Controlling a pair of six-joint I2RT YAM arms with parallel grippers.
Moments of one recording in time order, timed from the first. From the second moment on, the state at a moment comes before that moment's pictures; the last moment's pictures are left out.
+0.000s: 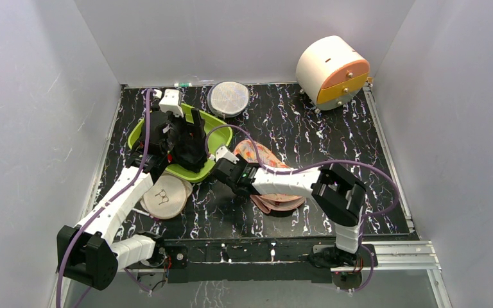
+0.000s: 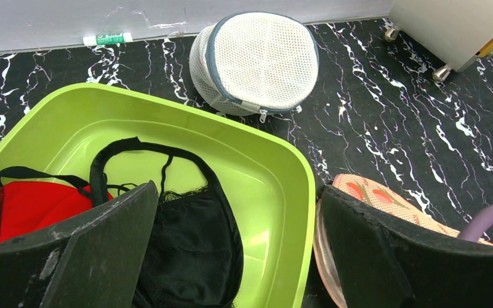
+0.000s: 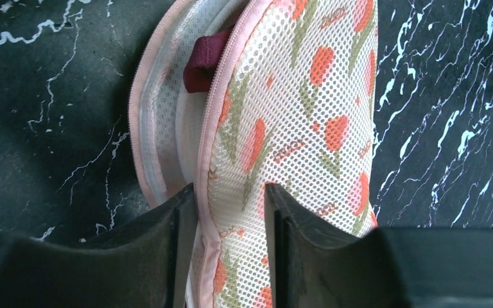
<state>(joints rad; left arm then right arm) -0.32 1.13 0.88 -0.01 -0.04 -0.12 1.09 1.86 1.27 -0.47 0.63 0.10</state>
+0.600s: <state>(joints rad) -0.32 1.13 0.88 -0.01 -0.04 -0.12 1.06 1.74 1.29 -0.51 0.76 0.10</state>
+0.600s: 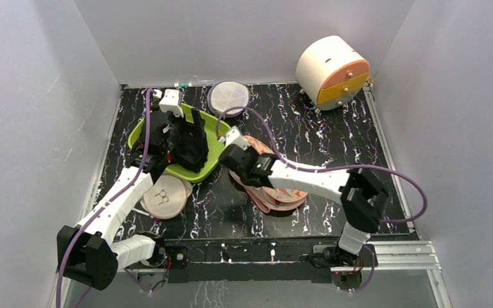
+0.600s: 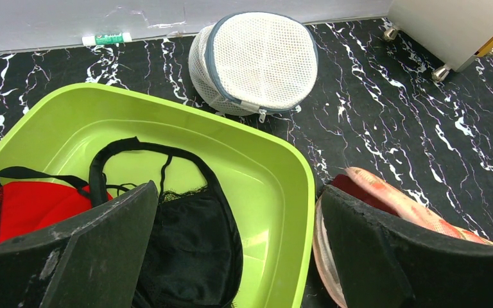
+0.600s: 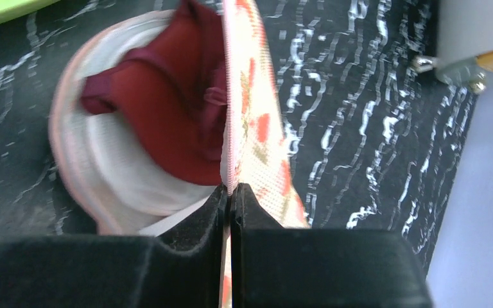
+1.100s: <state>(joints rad) -0.32 1.13 0.88 -0.01 -0.04 -0.12 0.75 1.66 1.29 -0.49 0.73 0.04</state>
